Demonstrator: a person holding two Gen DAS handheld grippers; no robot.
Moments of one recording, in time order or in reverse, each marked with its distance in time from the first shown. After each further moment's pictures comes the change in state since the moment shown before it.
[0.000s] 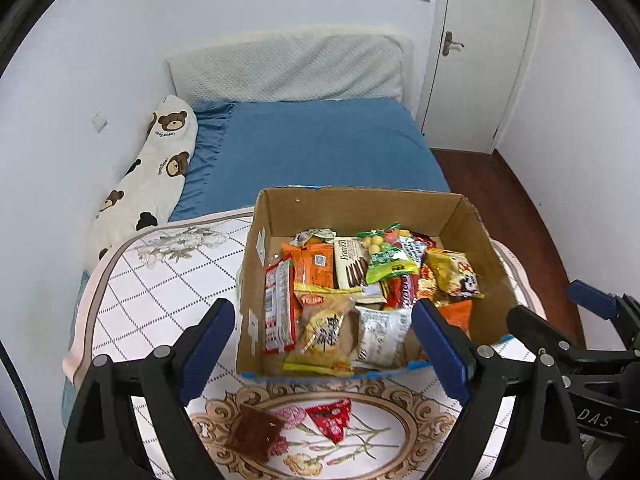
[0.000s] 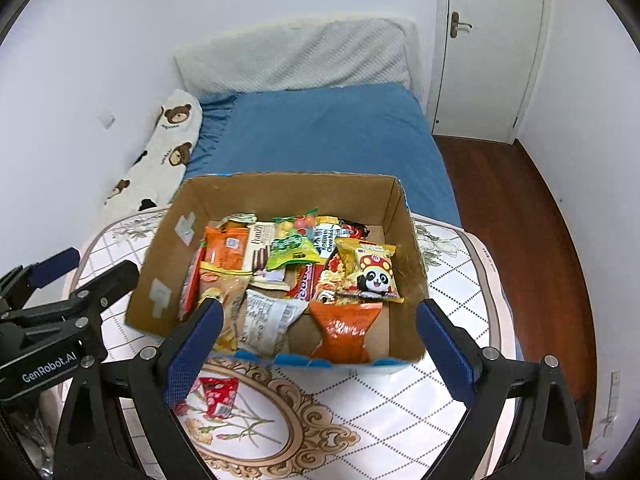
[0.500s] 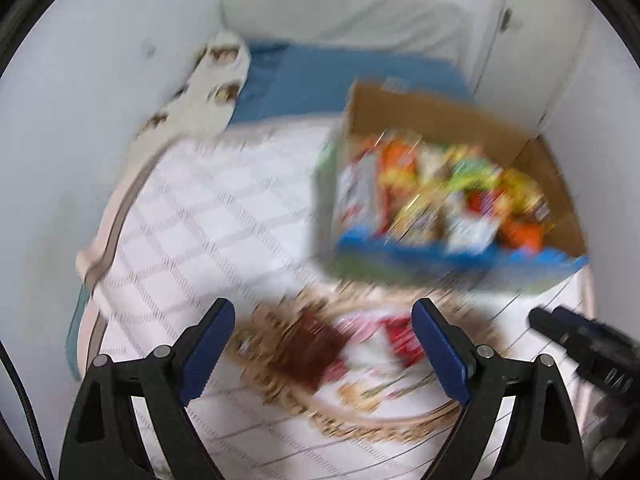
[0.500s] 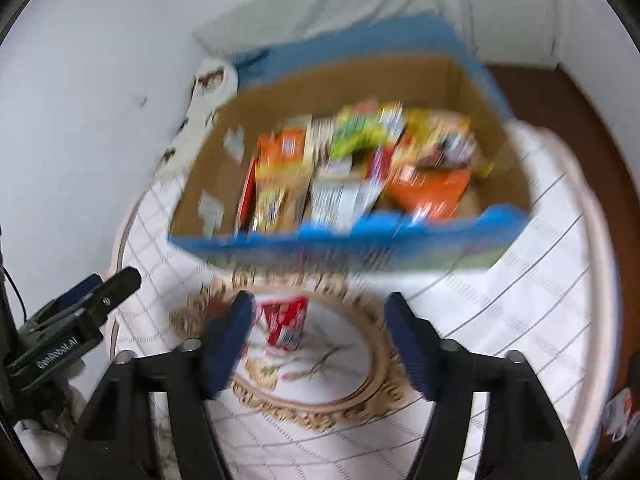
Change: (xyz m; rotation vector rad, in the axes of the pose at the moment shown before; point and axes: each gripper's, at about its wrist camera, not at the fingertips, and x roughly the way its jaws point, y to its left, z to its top) left arm 0.034 0.081 -0.105 -0.133 0.196 0.136; right arm 0.054 0.020 -0.092 0.118 0.227 0.258
